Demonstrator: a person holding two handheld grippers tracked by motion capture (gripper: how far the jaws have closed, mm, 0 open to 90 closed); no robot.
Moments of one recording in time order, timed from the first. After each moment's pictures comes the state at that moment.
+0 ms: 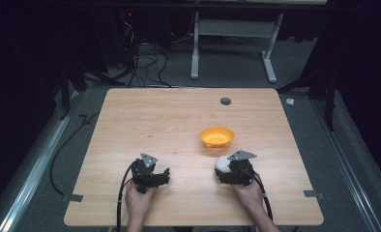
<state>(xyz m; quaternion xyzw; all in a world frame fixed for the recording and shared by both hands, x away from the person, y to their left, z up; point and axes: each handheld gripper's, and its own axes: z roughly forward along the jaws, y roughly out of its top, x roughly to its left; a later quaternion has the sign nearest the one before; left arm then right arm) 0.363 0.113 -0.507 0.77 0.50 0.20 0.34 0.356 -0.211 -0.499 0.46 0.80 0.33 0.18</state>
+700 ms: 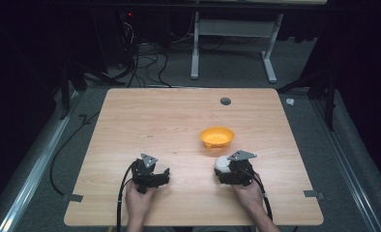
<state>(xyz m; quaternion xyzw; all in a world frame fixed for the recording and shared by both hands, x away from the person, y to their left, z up) 0.363 0.113 -0.507 0.77 0.50 0.20 0.34 0.355 -0.209 -0.497 0.46 0.80 0.33 0.19</state>
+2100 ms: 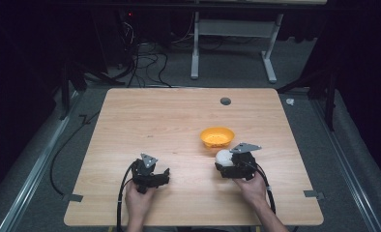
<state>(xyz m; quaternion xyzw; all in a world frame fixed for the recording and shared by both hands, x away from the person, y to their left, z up) 0.362 0.113 -0.507 0.77 0.50 0.20 0.34 0.362 -0.212 -0.465 0.45 0.80 0.35 0.17</state>
